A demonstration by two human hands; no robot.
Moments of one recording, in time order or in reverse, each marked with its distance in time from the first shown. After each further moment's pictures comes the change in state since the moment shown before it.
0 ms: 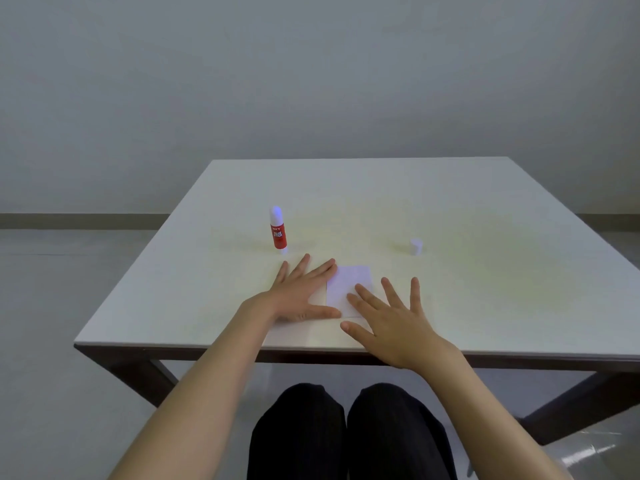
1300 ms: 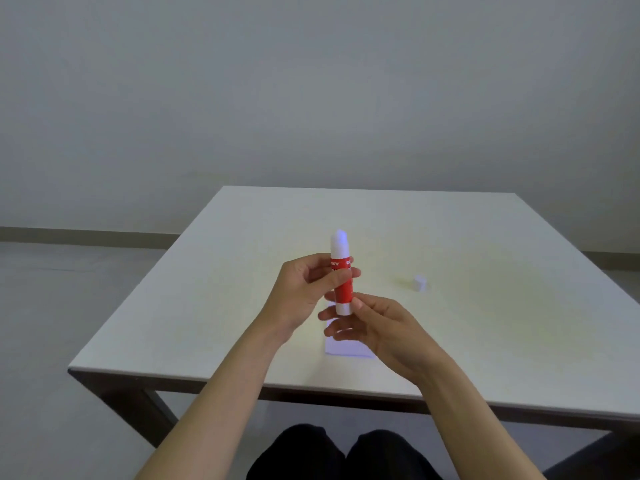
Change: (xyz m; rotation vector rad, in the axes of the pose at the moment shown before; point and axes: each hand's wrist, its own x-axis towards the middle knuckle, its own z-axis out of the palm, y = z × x) left_hand -0.040 0.069 -0.061 -1.263 0.584 0.135; right_hand 0.014 0.000 -0.047 1.653 0.006 -0.245
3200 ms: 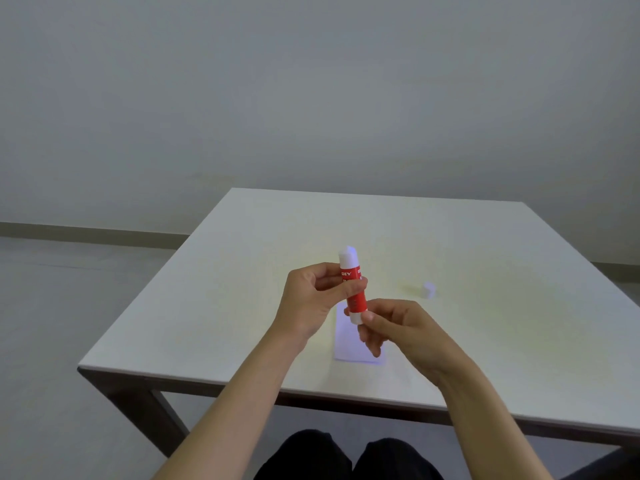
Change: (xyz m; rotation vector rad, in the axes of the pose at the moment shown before) left_hand -0.004 -0.001 0.003 -0.044 0.127 -0.043; right_hand -0.003 -0.012 -0.009 -0.316 0.031 0.004
